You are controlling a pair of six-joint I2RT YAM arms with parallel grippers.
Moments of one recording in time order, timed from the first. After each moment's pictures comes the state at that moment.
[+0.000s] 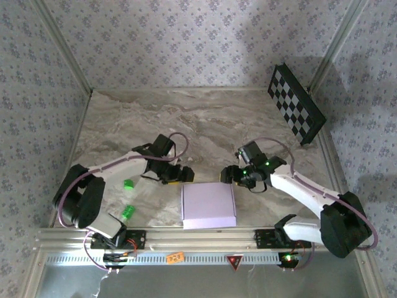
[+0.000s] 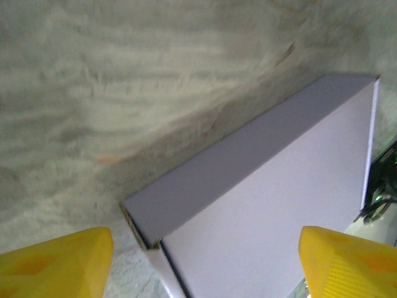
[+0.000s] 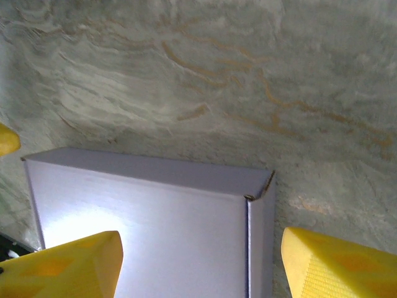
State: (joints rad) left arm -0.62 1.50 0.84 -0.56 0.56 -0.49; right arm 0.56 1.22 0.70 -0.59 -0.31 0.66
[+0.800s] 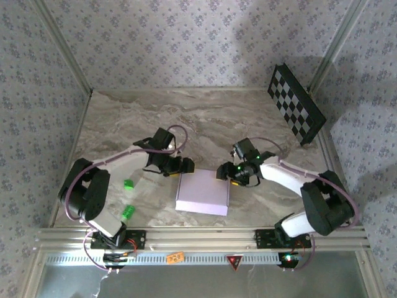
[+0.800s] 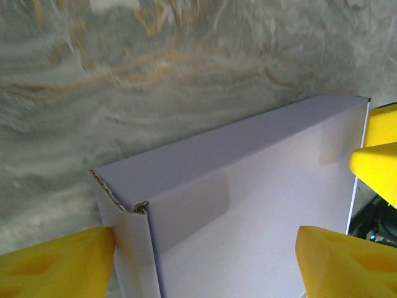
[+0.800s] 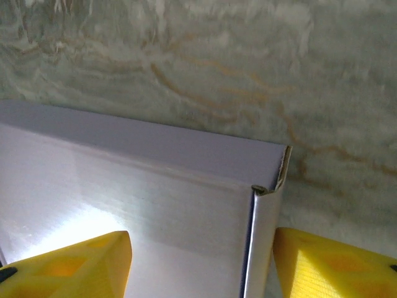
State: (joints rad) left arm -0.55 1.59 0.94 -0.50 0.53 -0.50; right arm 0.53 1.45 0.76 -0.46 -0.39 0.68
